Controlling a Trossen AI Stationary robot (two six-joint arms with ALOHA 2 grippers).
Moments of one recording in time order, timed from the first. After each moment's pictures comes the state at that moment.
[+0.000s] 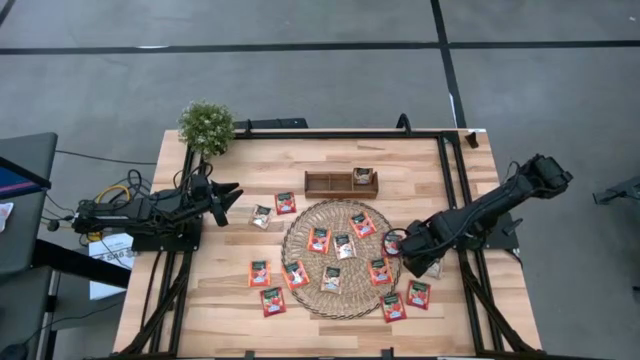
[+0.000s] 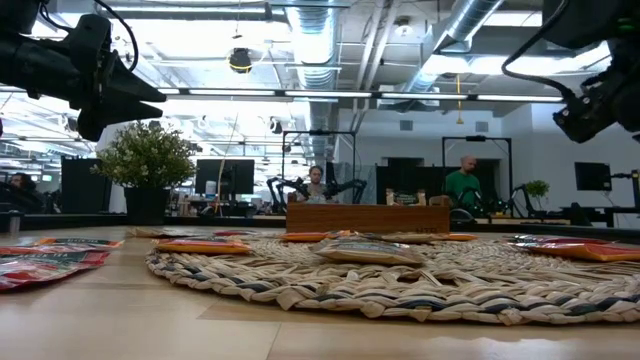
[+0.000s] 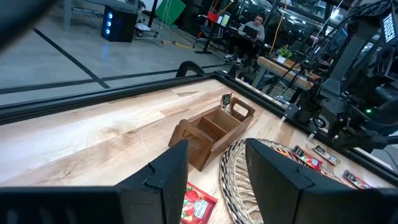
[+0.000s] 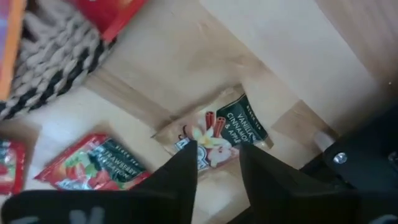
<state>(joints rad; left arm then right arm) -0.04 0.00 0.13 -0.23 -0.55 -0.46 0.42 1.33 0.73 -1.06 -0.18 1.26</state>
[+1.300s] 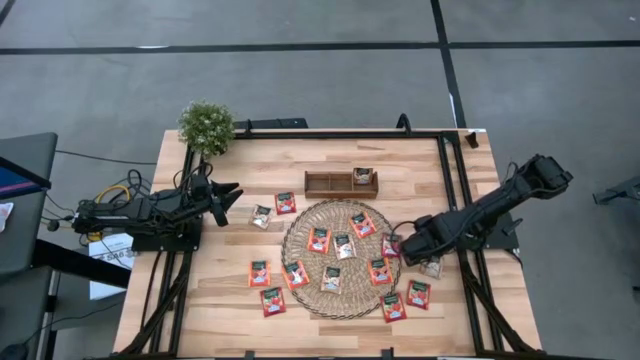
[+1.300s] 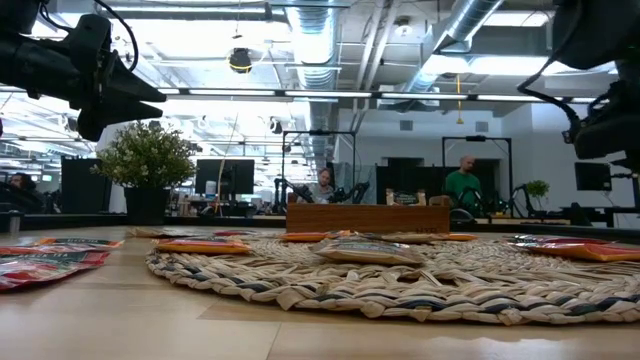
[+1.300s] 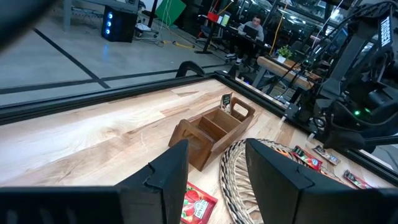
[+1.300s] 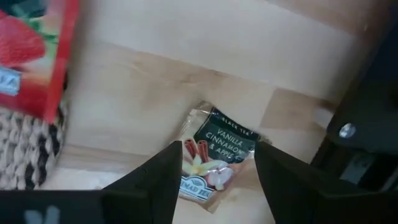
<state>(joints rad) -0.04 0.00 0.13 -0.23 -0.55 -0.46 0.44 1.33 0.66 -1.02 -0.14 1.70</state>
